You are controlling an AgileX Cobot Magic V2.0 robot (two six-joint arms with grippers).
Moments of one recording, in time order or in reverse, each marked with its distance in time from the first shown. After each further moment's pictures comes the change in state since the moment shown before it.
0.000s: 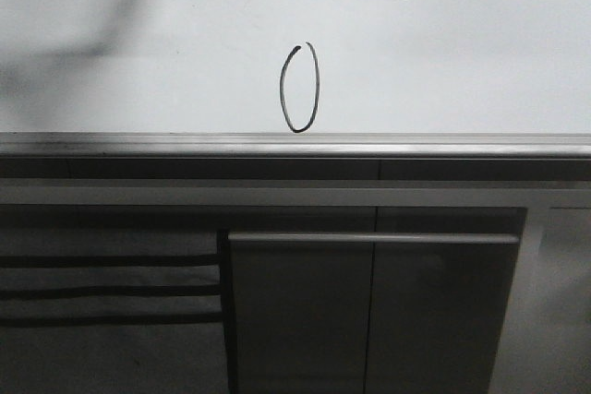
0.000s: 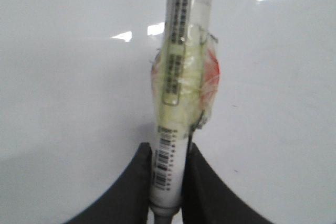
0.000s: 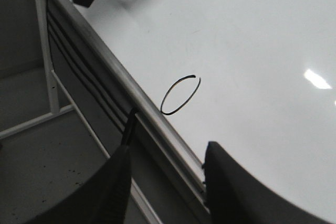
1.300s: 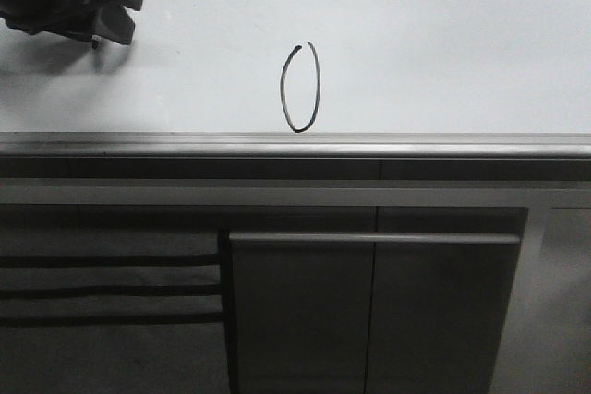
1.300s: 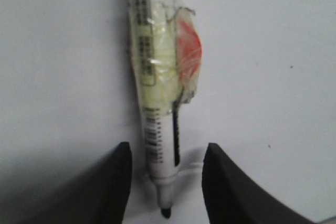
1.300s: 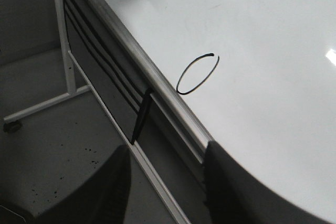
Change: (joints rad) left arm 0.091 0.079 -0.052 -0.083 0.185 -0.001; right arm -0.025 -0.002 -0.022 -0.015 0.094 0.023
